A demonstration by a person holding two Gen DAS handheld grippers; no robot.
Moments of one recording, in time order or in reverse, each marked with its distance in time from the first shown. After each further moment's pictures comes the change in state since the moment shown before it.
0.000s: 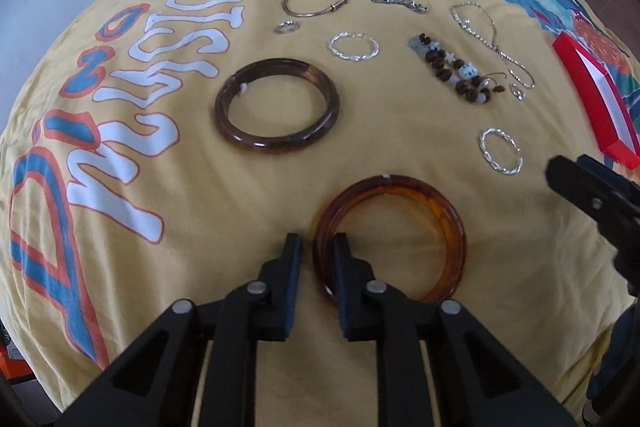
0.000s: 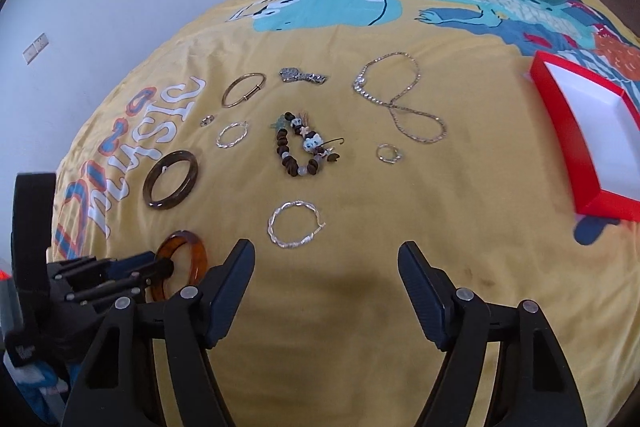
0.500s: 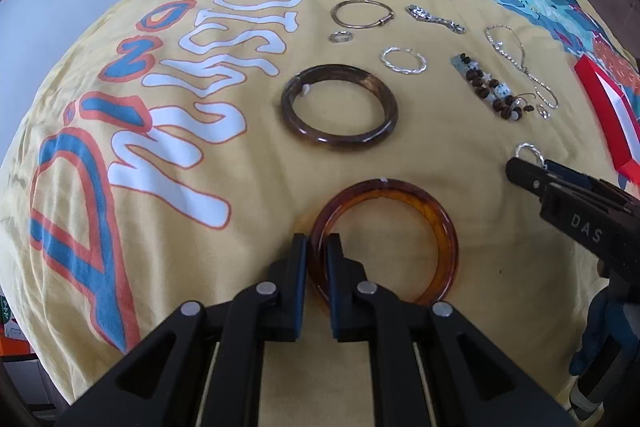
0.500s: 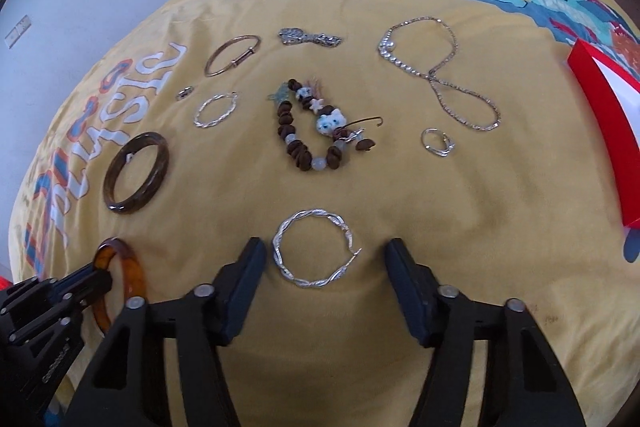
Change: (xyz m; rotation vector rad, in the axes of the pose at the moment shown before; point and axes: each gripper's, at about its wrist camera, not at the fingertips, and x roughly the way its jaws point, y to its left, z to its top) left arm -0.012 0.029 -0.008 -0.066 -0.039 0.063; right arm 0.055 0.014 0.012 -0.017 0.073 -0.082
